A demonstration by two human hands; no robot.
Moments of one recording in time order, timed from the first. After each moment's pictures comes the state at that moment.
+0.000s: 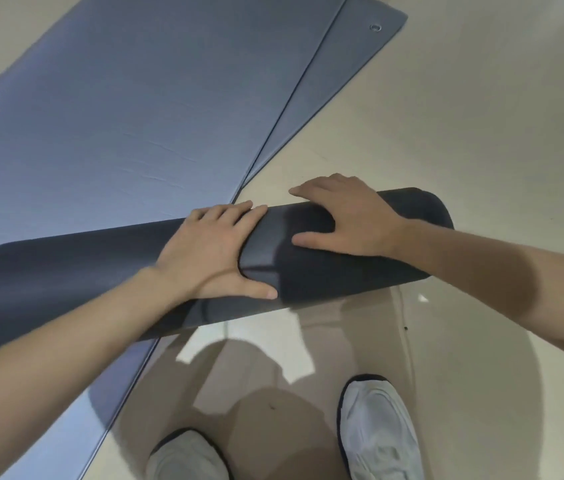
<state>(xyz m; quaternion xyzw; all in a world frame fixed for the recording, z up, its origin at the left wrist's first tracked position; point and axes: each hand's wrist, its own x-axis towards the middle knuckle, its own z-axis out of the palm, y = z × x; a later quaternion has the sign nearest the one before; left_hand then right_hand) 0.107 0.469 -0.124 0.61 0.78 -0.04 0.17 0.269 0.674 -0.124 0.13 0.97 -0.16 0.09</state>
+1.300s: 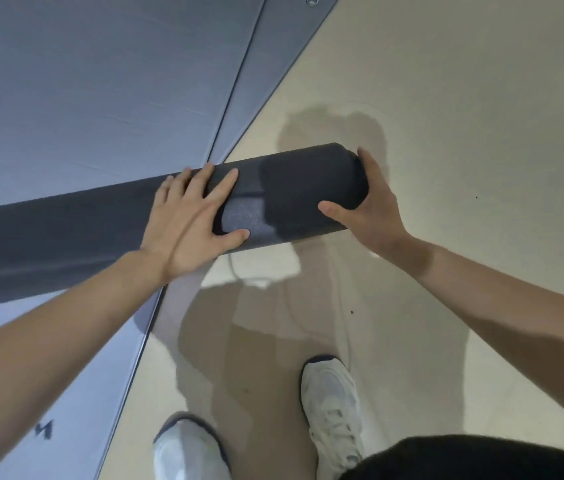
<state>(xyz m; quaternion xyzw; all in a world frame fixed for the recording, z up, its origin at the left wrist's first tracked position) 0.094 0.567 -0.068 0.56 0.80 0.00 0.19 0.334 0.735 -0.078 0.51 0.73 -0.45 -0.10</state>
